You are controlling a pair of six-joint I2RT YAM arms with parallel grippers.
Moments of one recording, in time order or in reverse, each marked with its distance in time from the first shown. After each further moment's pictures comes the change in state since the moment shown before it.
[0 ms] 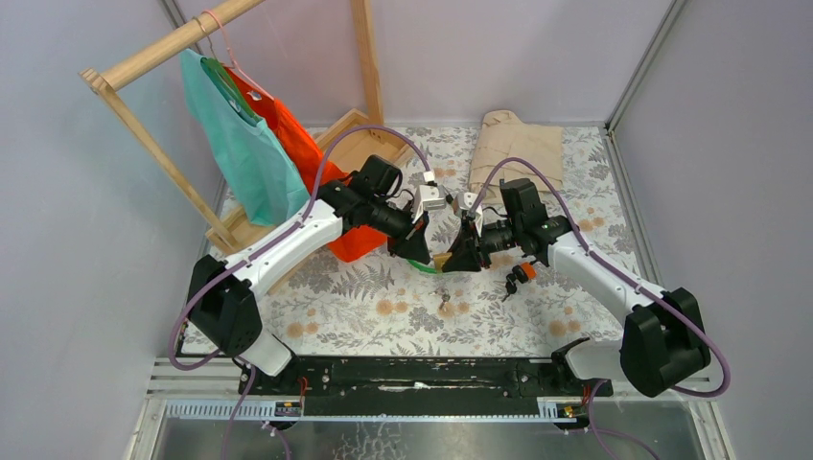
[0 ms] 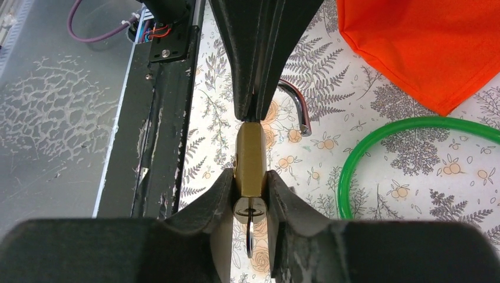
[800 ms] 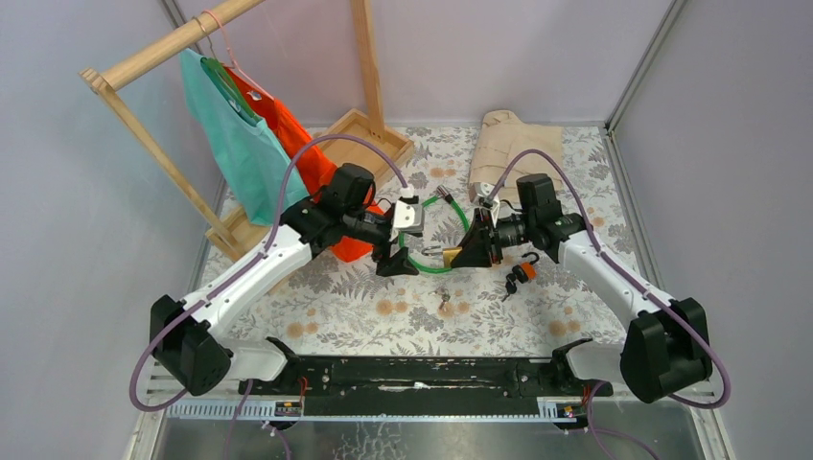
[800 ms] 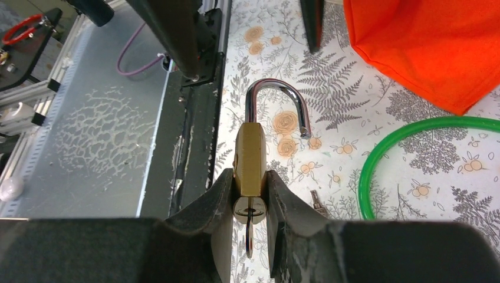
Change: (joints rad) left arm 0.005 -0.244 -0.154 0.126 -0.014 0.267; right arm -0.096 -0.027 0.010 -0.034 -0.125 0.091
